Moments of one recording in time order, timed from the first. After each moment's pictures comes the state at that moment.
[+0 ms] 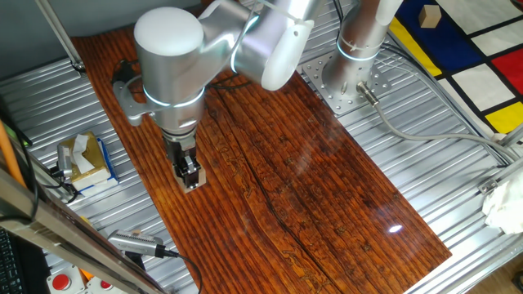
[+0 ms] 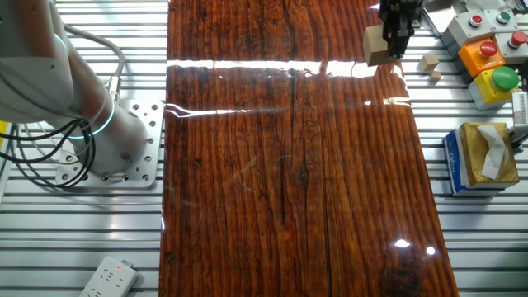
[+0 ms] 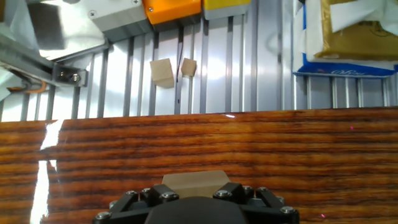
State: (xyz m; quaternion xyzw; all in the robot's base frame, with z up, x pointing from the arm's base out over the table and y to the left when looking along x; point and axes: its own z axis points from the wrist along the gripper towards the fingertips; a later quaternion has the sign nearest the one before) arm 0.616 0.155 0.166 -0.03 1.00 0.02 0.07
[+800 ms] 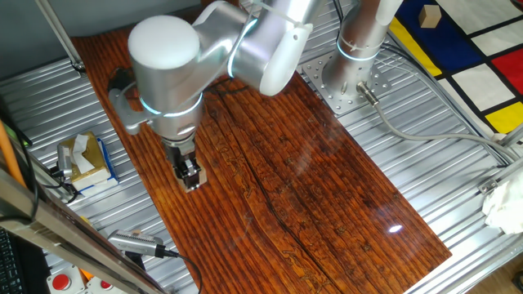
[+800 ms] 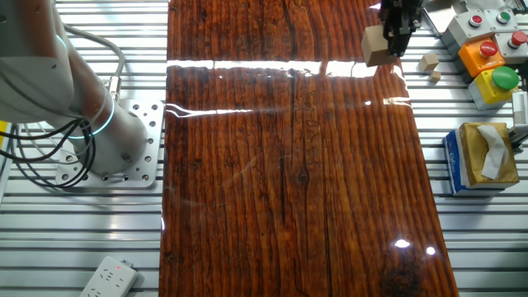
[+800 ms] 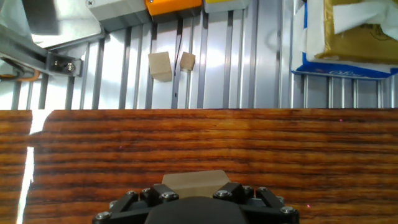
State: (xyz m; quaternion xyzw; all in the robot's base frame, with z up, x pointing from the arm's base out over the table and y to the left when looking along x) arm 0.617 0.157 0.165 -0.04 1.00 0.00 0.05
